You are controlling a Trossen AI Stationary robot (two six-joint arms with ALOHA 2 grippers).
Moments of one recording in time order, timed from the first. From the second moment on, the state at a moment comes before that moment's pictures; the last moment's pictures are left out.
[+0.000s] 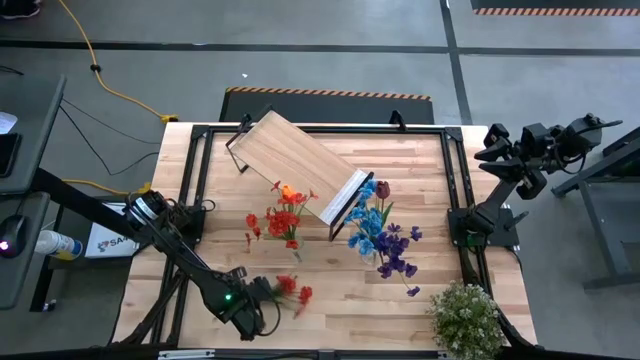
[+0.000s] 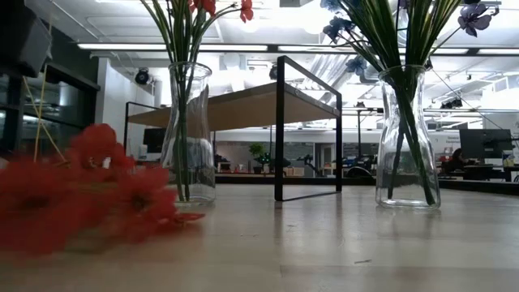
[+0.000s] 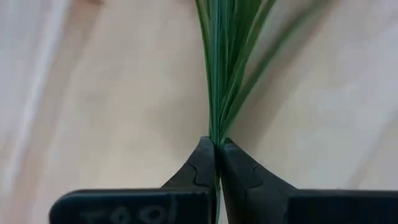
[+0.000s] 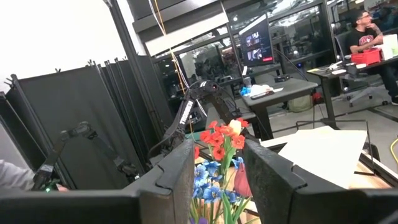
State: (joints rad) left arm -0.83 1.84 1.13 -0.75 -0.14 -1.25; right arm 0.86 0.15 1.00 -0.67 0.72 0.22
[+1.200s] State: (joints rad) left arm -0.83 1.84 1.69 -1.21 -0.57 -1.52; right arm 0.86 0.15 1.00 -0.67 0.73 0.23
